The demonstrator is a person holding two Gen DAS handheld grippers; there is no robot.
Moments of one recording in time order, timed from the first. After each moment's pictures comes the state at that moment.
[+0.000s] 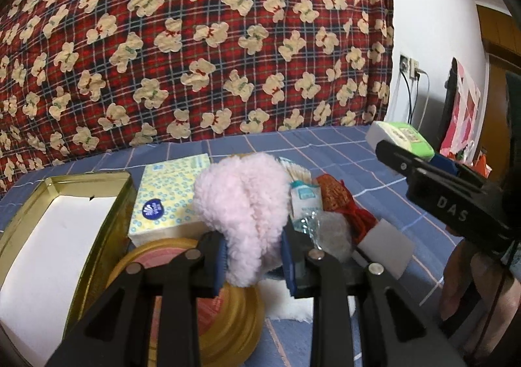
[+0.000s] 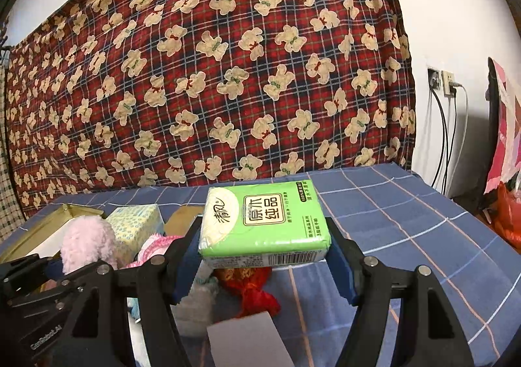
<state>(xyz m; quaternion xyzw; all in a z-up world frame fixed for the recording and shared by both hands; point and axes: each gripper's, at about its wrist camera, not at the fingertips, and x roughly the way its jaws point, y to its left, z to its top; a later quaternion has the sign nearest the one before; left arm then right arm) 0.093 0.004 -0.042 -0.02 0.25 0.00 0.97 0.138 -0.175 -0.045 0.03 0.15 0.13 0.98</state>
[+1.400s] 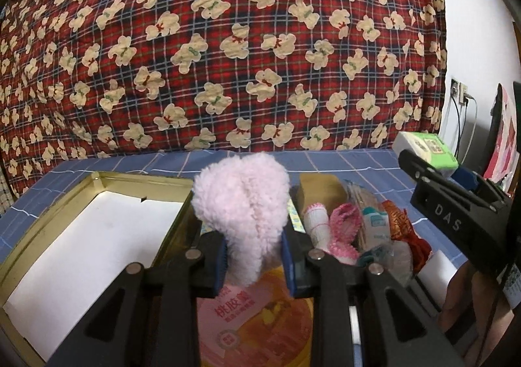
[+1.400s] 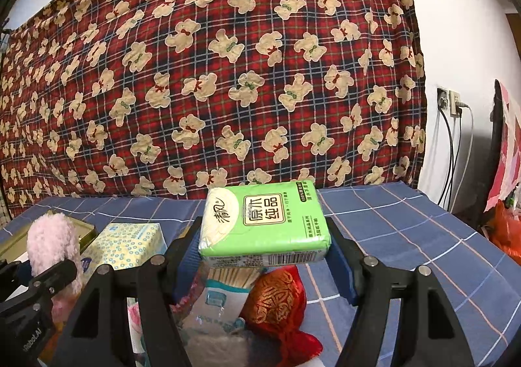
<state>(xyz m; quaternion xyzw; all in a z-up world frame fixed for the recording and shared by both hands) 0.098 0.044 -0.042 -0.05 0.22 0.11 0.97 0.162 -0.128 -0.040 0.00 0.13 0.11 0.99</state>
